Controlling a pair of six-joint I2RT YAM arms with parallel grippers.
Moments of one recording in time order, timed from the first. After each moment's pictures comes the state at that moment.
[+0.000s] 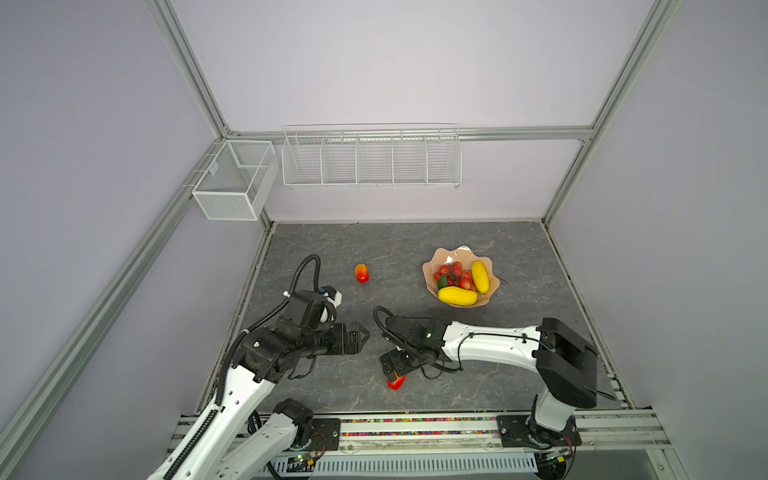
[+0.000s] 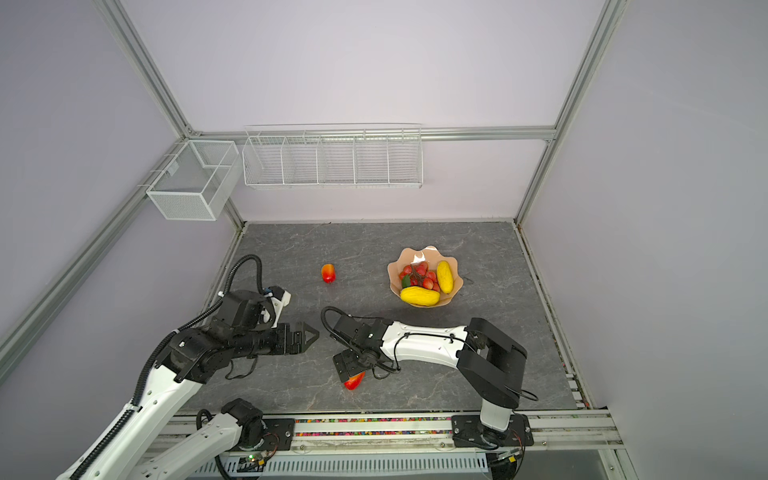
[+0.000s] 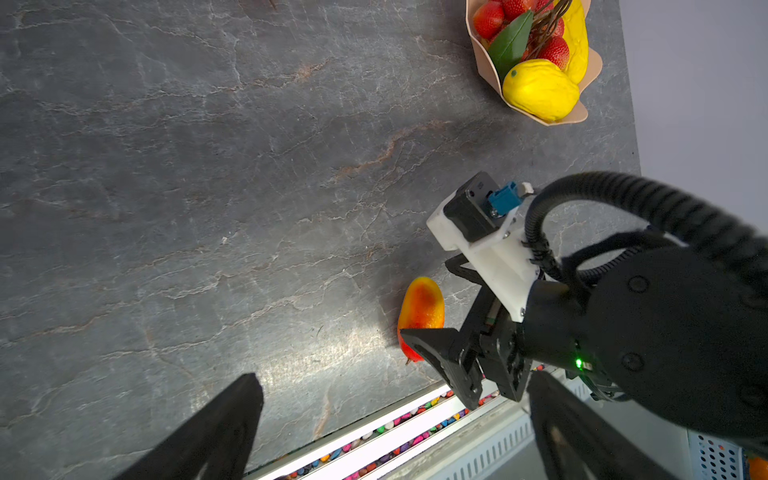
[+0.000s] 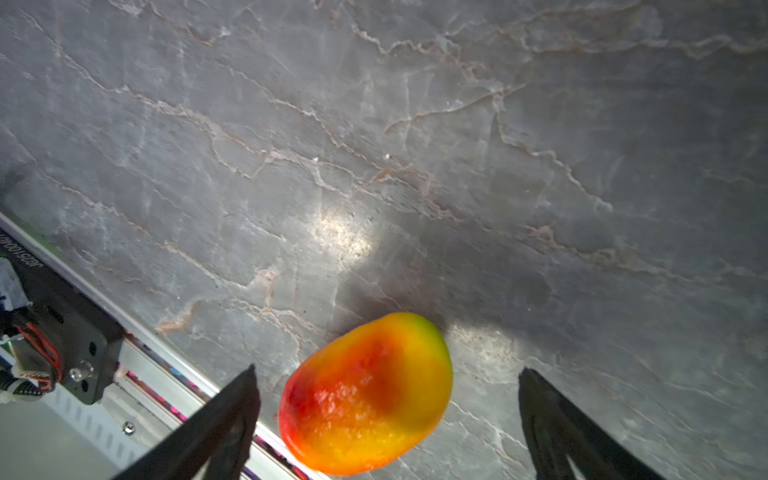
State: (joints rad) left arm -0.53 0.79 0.94 -1.04 0.24 -0.50; right arm 1.16 1.77 1.16 -0.61 -0.04 0.66
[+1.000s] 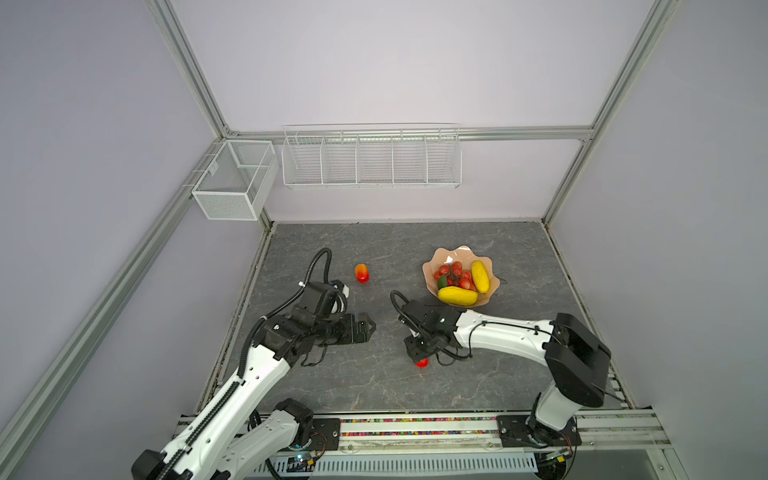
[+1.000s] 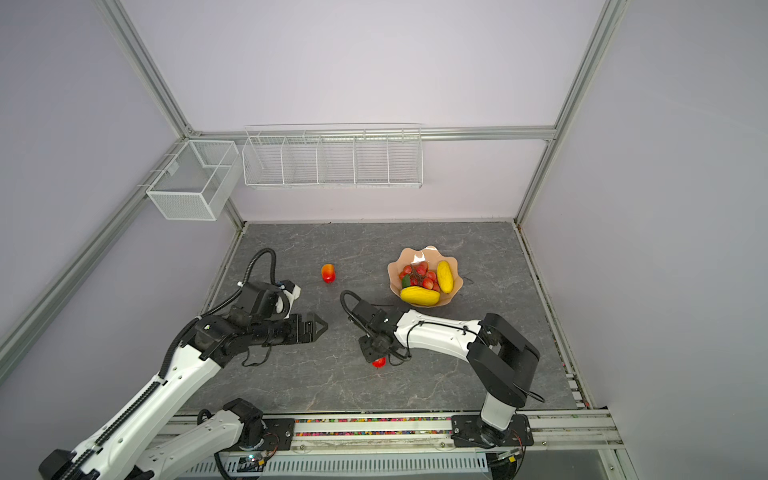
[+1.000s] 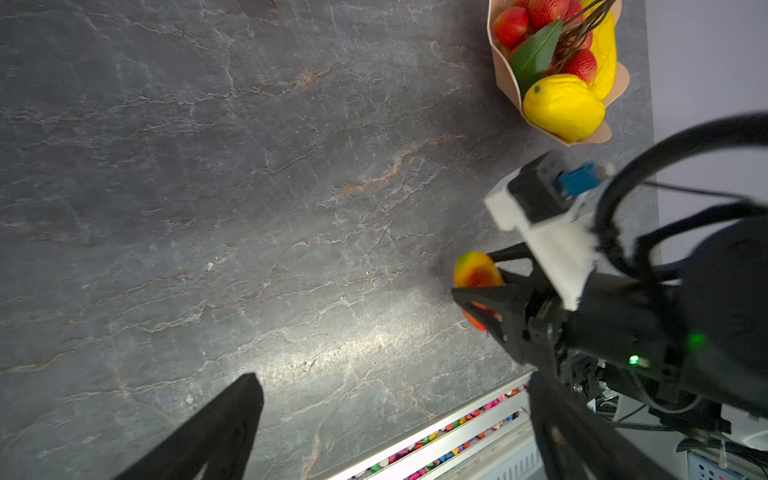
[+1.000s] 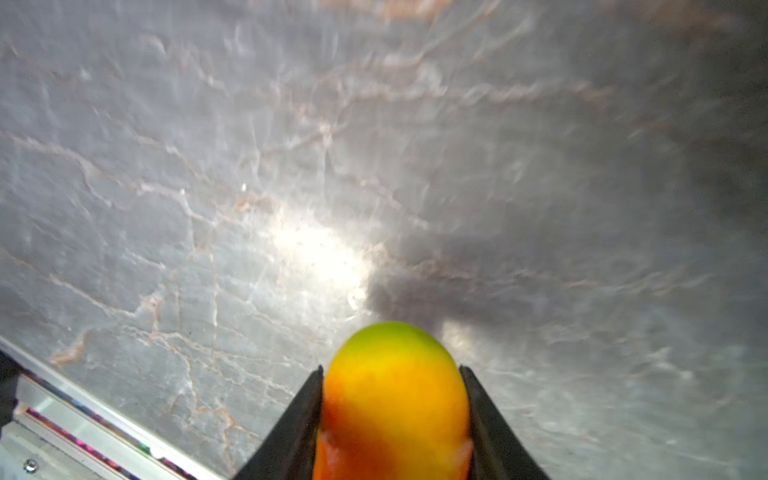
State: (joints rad) left arm -0.53 0.97 0.92 -0.88 0.24 -0.52; right arm 0.98 1.70 1.14 -0.68 0.01 0.49
